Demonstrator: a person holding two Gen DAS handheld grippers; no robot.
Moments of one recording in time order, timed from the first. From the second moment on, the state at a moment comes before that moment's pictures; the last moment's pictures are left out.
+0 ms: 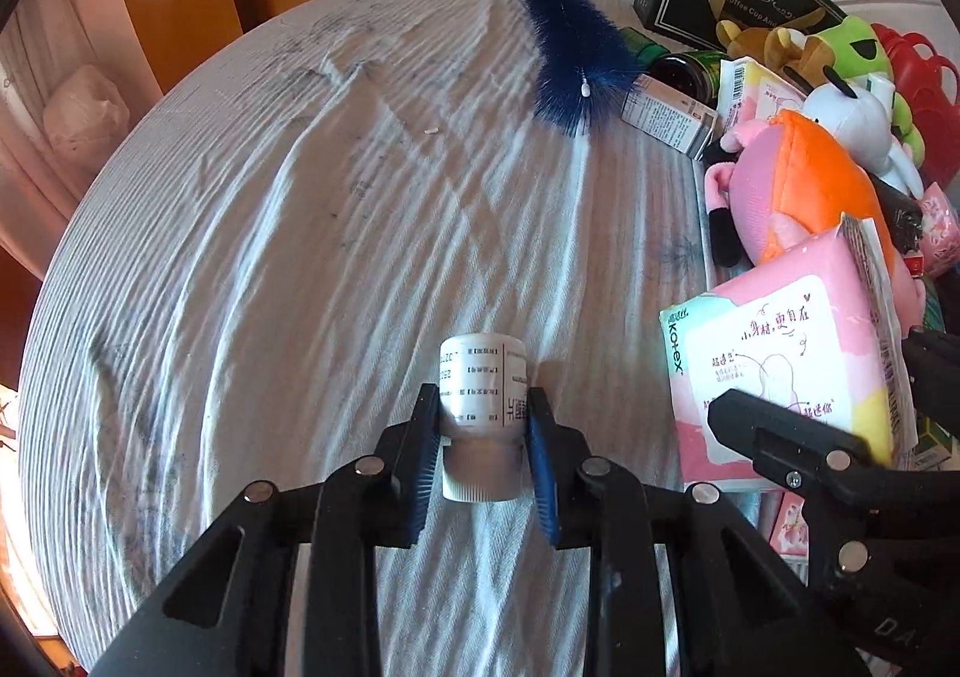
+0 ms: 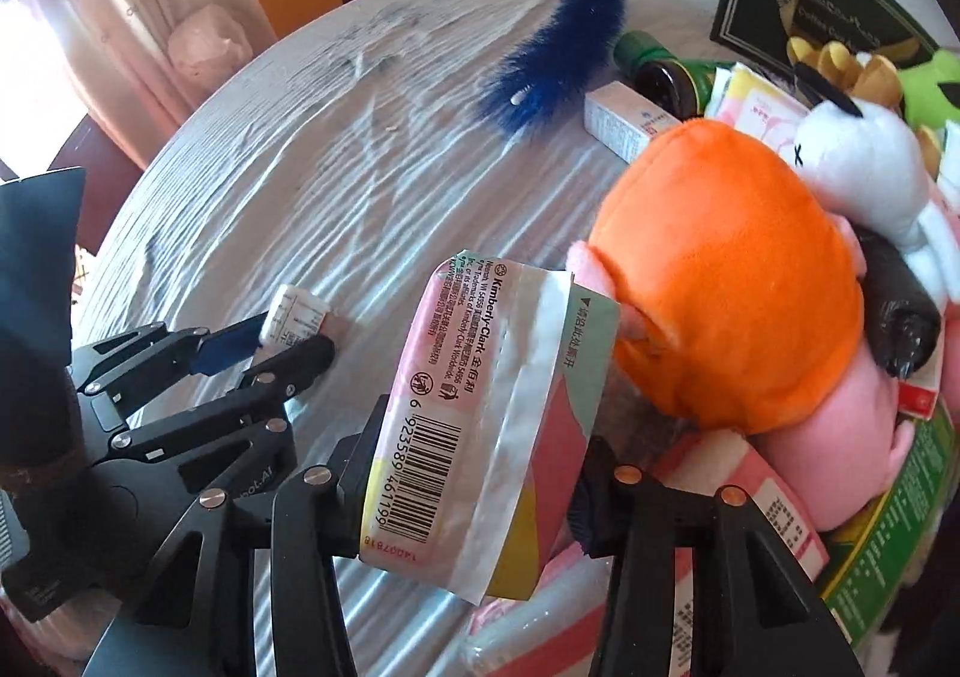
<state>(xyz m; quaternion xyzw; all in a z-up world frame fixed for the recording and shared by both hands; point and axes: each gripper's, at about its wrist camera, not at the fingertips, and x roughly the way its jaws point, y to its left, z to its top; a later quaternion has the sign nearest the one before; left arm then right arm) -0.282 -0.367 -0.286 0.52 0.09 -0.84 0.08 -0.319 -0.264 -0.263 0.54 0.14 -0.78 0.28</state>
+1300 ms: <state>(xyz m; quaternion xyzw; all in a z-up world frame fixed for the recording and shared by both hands) -0.196 -0.040 -0.028 0.30 -0.02 -0.95 -0.13 -0.171 0.069 0.000 0.28 0.08 -0.95 0.09</state>
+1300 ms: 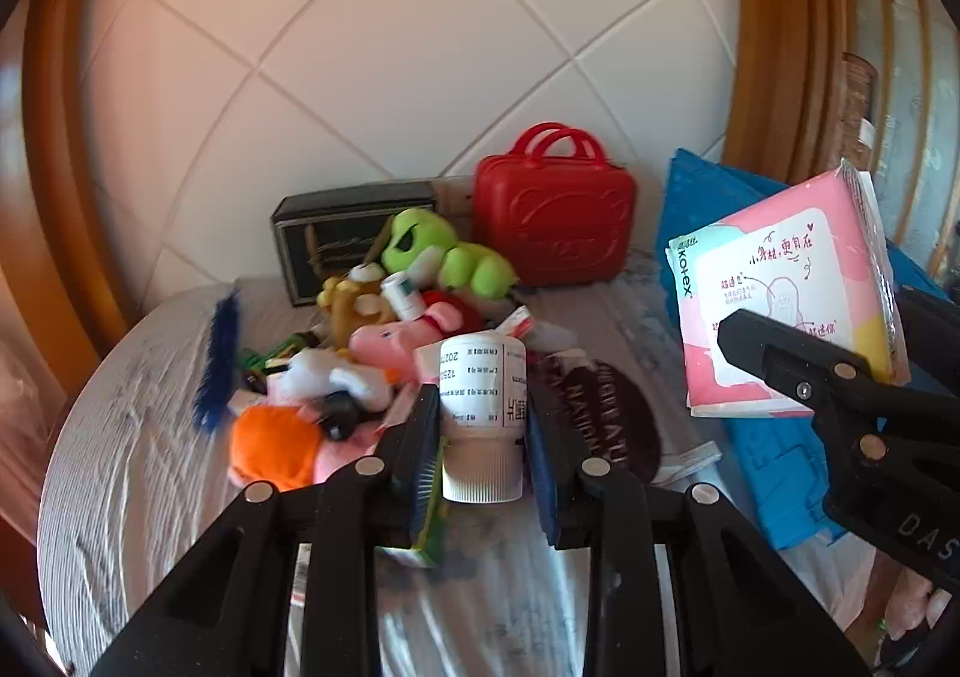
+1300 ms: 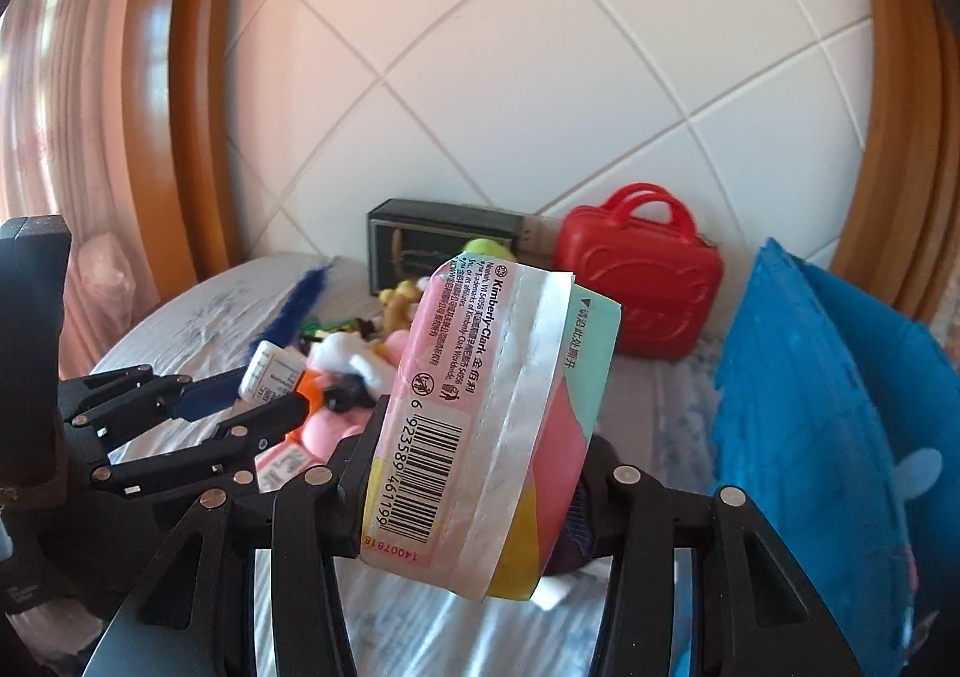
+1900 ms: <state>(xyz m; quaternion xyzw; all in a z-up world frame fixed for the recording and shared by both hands) -0.142 0.255 0.043 0.22 -0.09 -0.92 -0.32 -0.076 0.364 0.059 0.21 0.01 -0.97 -0.13</state>
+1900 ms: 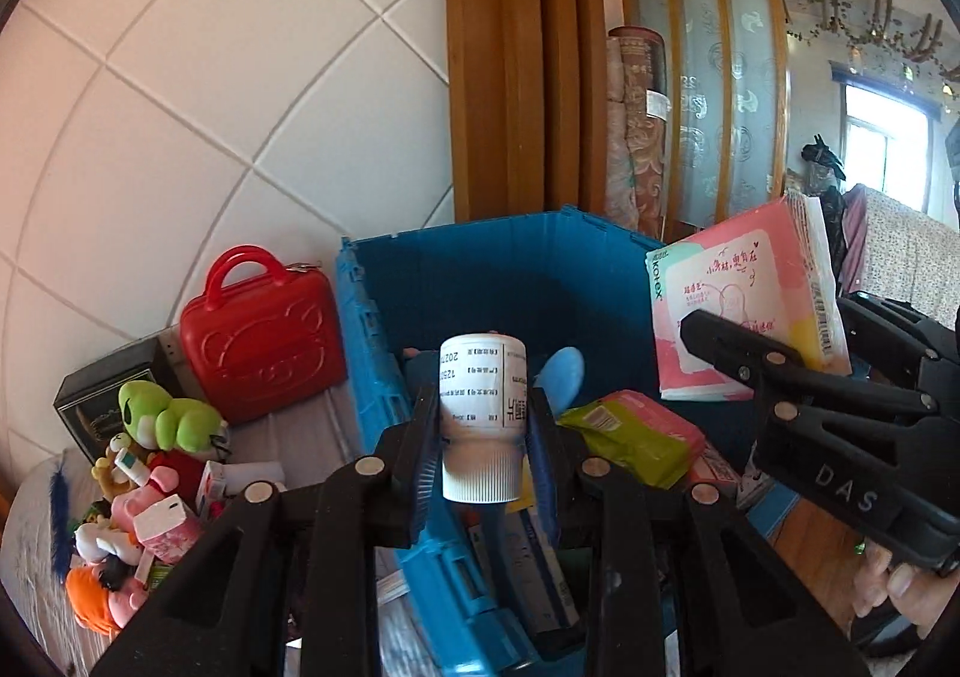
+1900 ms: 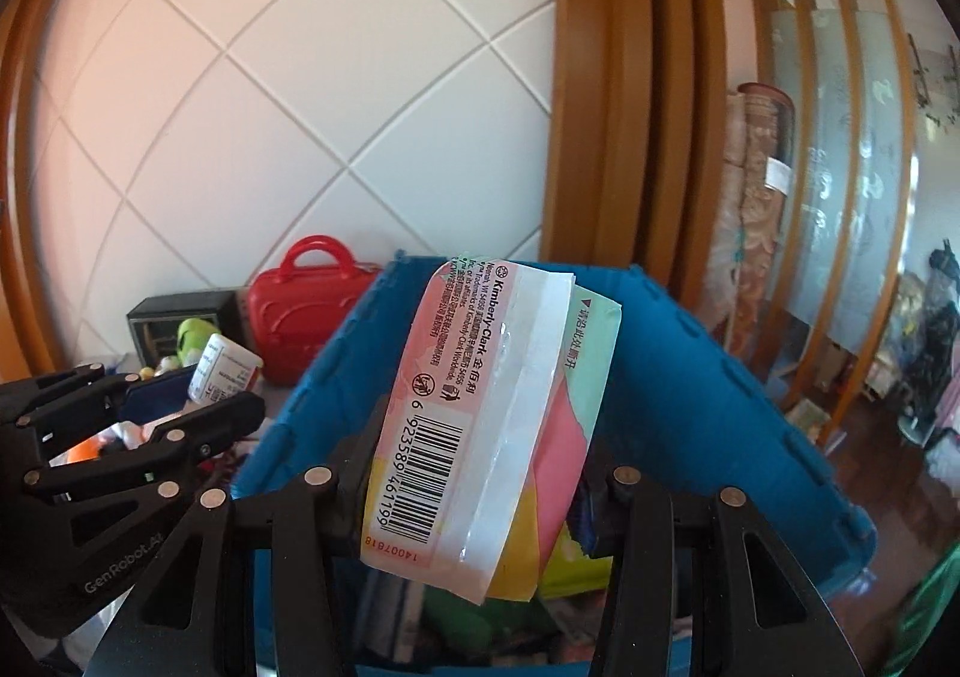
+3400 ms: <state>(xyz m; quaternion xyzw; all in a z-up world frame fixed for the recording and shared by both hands) -0.157 0.194 0.023 0.26 -0.06 -0.94 -0.22 -0.098 0.367 0.037 0.25 0.05 -0.96 -0.15</state>
